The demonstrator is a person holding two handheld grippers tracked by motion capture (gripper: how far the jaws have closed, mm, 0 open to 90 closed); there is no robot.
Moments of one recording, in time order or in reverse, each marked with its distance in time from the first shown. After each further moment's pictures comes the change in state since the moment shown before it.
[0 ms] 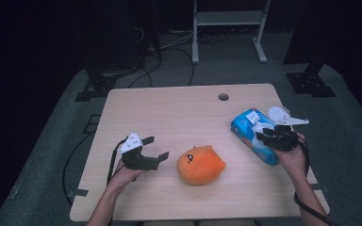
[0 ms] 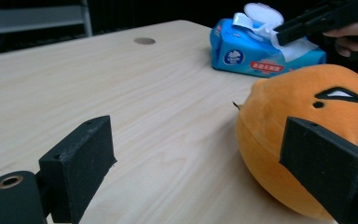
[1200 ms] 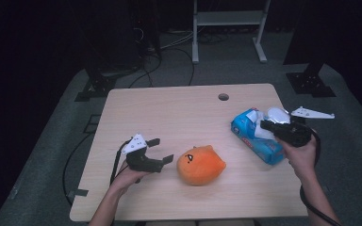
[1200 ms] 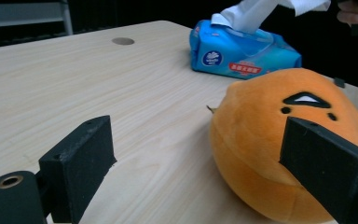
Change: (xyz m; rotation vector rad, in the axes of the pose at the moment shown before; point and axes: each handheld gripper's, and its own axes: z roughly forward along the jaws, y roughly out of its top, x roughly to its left) left arm -0.012 0.001 0.008 0.010 -0.090 -0.021; right arm 0.011 0.035 -0.057 -0.207 0.244 0.115
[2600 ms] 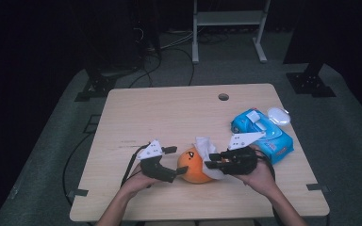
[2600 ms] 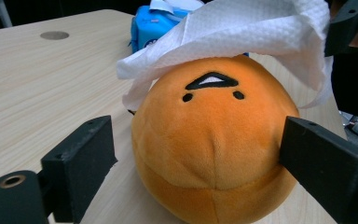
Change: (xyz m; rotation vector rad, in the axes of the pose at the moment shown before) left arm -0.033 -0.002 0.028 0.043 -0.167 0.075; right arm 0.141 -0.028 0.061 0.245 0.430 -0.328
